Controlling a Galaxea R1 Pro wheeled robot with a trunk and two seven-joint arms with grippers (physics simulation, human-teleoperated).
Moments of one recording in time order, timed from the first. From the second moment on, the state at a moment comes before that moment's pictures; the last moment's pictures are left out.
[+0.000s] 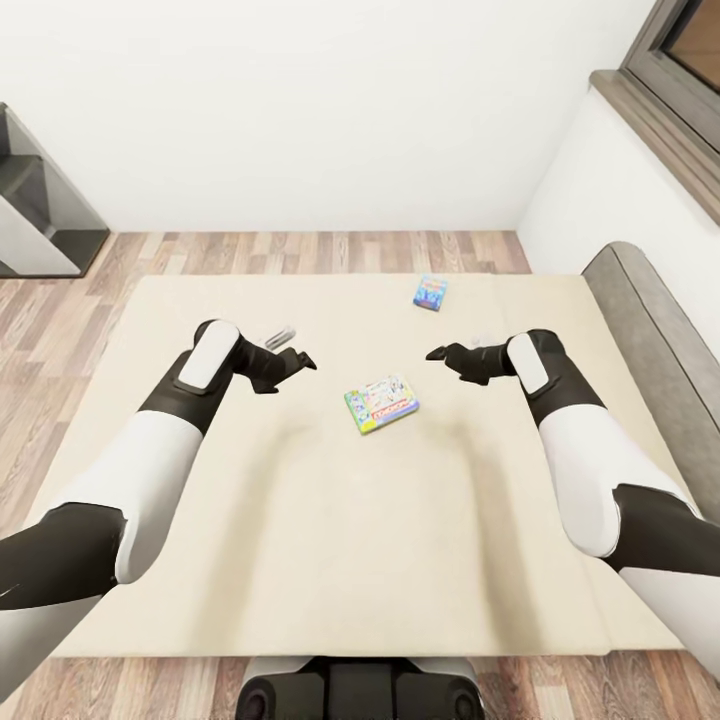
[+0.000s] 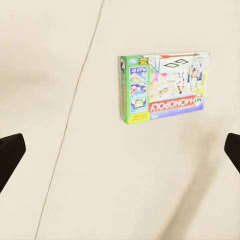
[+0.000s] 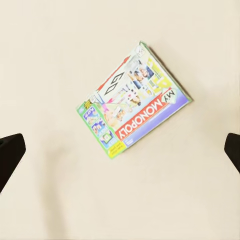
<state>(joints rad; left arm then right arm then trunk) -1.28 -0.02 -0.13 -0.76 1.14 0.95 0.65 -1.32 -0.01 -0.18 -0.59 -0.37 0.93 0.07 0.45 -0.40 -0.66</state>
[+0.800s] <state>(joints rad) -1.27 -0.01 -0.08 -0.77 1.13 0.94 0.64 -1.34 -0.01 -0.18 -0.60 -0.37 0.93 0.08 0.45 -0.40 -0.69</state>
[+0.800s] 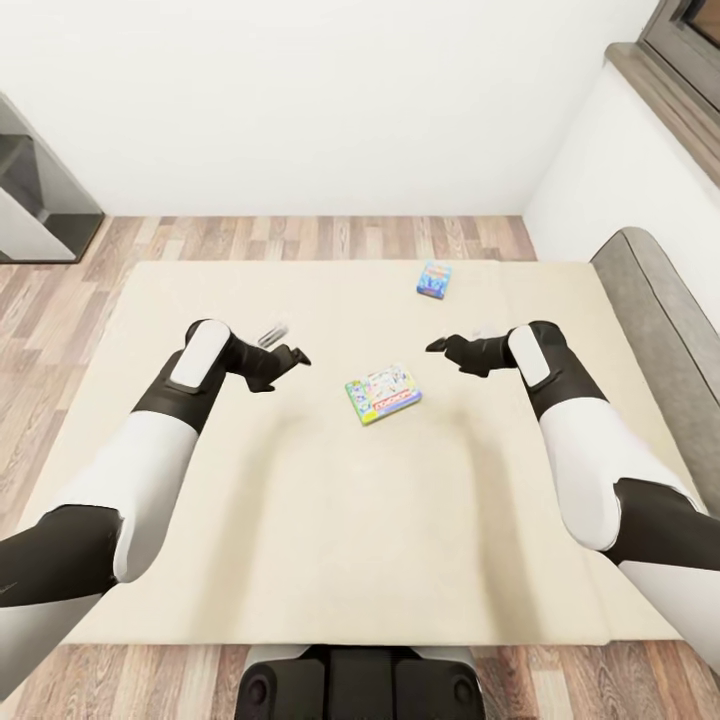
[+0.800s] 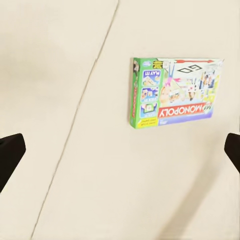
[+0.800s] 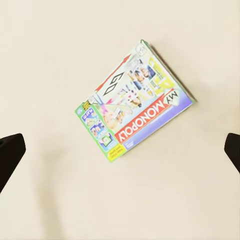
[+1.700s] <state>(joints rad) -1.27 -0.01 -0.03 -0.78 1.14 0.93 0.61 -1.34 -0.01 -0.18 -0.60 -0.37 0.93 0.07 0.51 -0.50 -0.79</state>
